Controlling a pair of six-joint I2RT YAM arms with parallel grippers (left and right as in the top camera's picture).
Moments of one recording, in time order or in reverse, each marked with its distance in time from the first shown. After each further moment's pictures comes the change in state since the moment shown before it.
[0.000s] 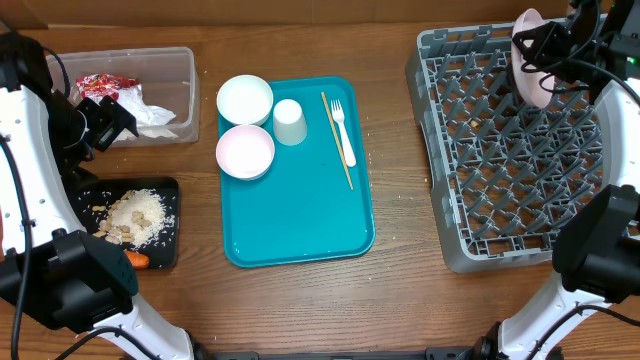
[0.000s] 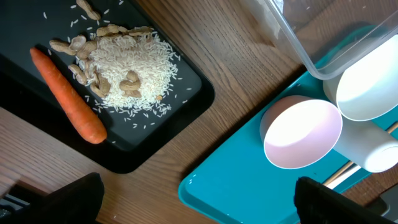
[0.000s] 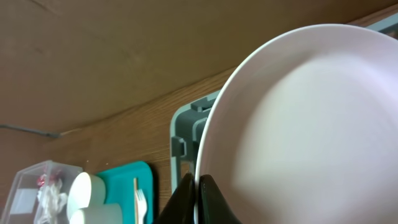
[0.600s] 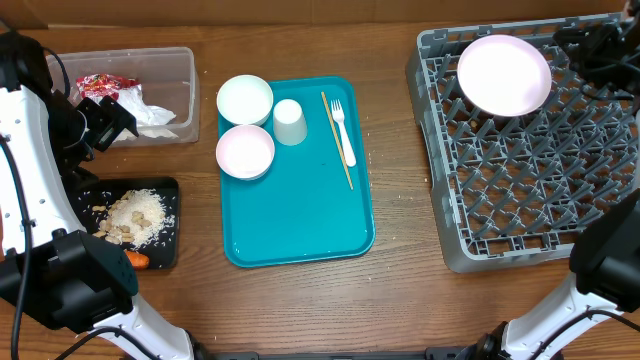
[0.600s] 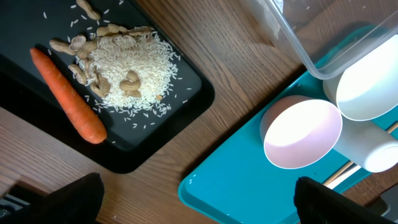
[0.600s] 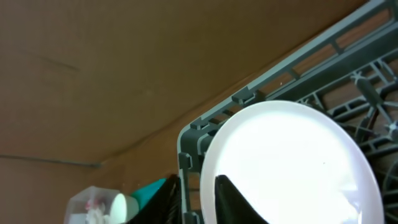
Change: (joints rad) left arm 0.000 0.000 0.000 0.000 0.000 0.000; right arm -0.164 0.000 0.000 0.042 -0.170 0.126
